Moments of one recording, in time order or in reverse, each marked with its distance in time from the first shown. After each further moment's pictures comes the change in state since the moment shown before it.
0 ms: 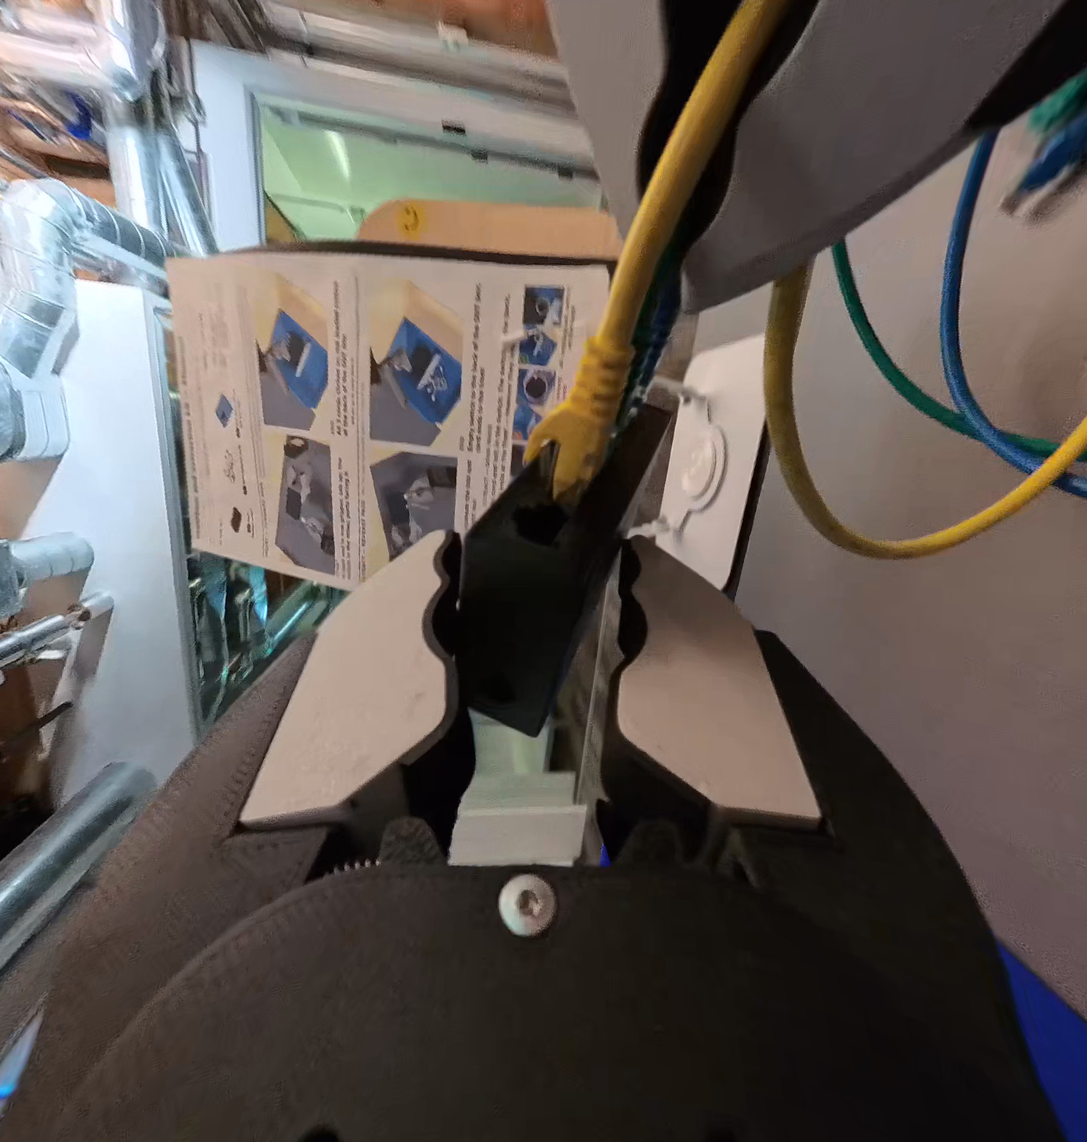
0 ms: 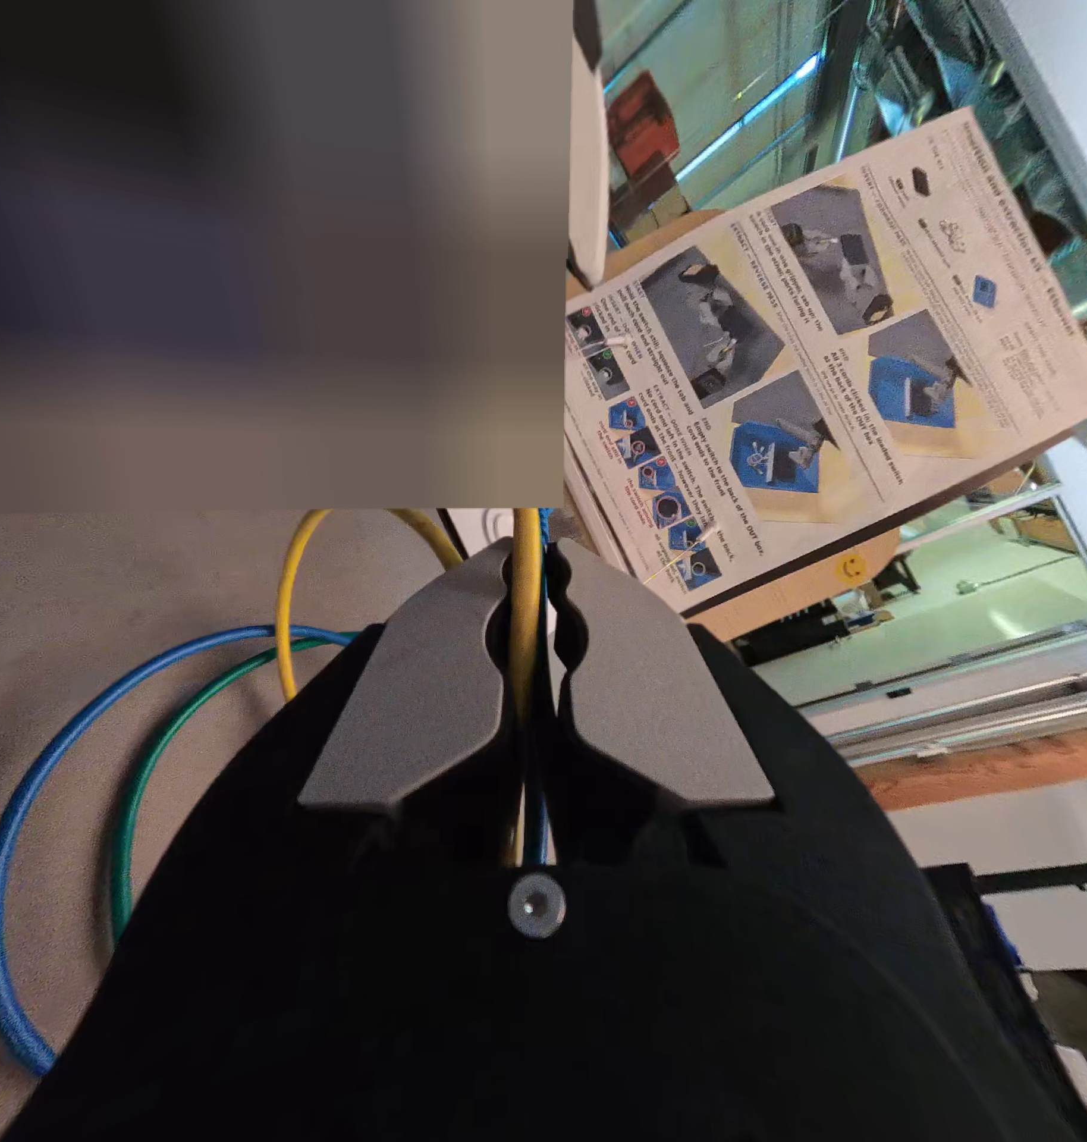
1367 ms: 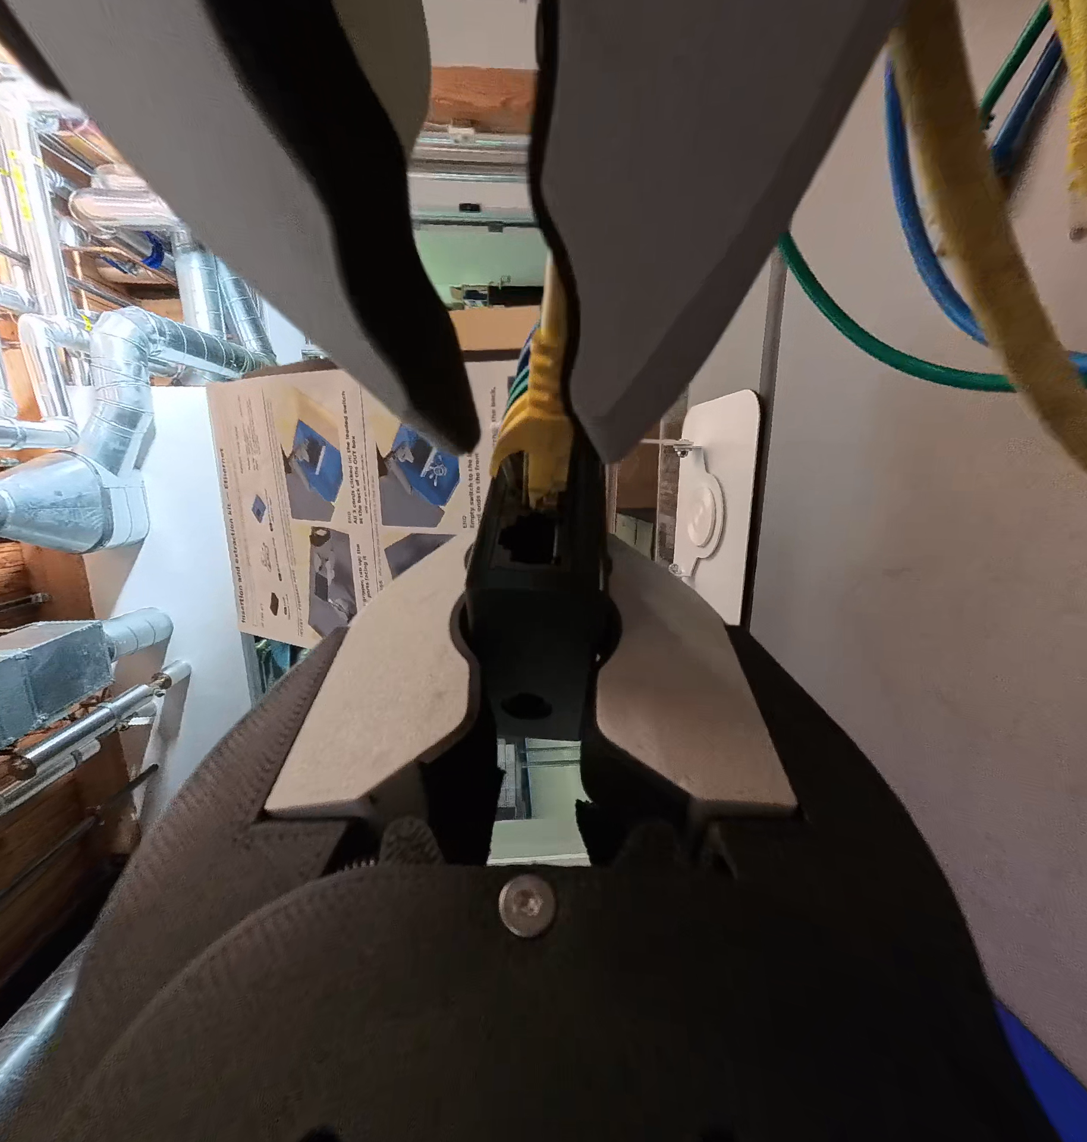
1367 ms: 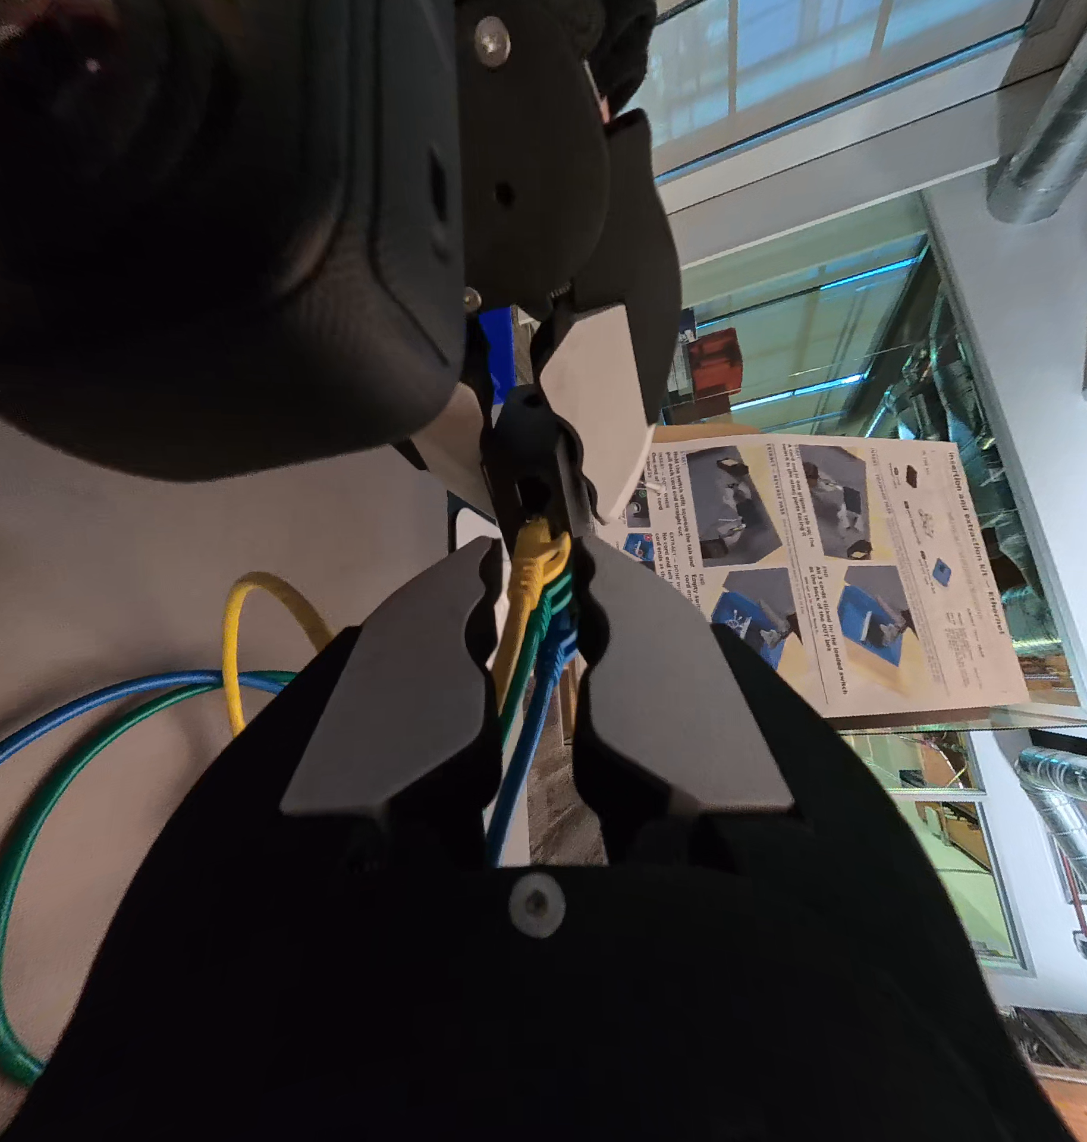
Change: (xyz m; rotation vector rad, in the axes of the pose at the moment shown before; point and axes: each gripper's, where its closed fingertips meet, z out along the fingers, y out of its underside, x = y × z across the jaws) left arm 0.029 -0.037 0.009 0.054 -0.035 0.136; right arm -0.015 -0.016 -0.032 0.243 -0.169 -0.371
